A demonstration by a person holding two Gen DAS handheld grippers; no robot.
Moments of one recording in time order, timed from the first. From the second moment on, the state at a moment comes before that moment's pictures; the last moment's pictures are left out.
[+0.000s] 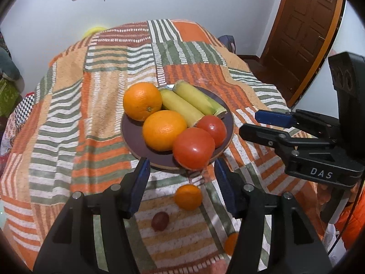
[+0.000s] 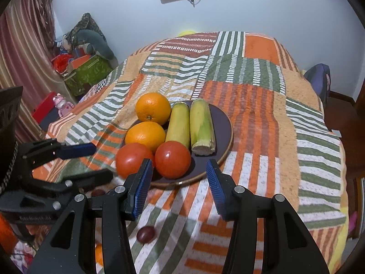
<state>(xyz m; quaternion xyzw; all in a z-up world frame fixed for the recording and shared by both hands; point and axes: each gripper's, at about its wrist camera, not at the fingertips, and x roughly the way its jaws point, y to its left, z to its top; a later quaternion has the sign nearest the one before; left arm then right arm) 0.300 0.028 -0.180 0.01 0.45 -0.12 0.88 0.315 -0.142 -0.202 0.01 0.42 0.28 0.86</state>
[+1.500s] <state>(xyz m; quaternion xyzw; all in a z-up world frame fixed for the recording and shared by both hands) 0.201 0.061 -0.175 0.00 0.47 -0.08 0.88 0.208 -0.093 -0.251 -0.03 0.50 0.33 0.80</state>
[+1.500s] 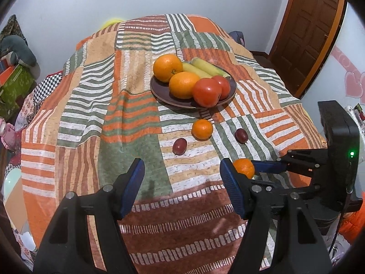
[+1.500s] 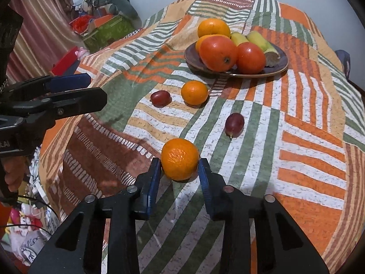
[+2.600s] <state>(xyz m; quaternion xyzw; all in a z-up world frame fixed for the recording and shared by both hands) 0.287 0.014 -0.233 0.04 0.51 -0.10 0.85 0.258 -0.176 -0.228 0.05 0.45 0.28 0.85</state>
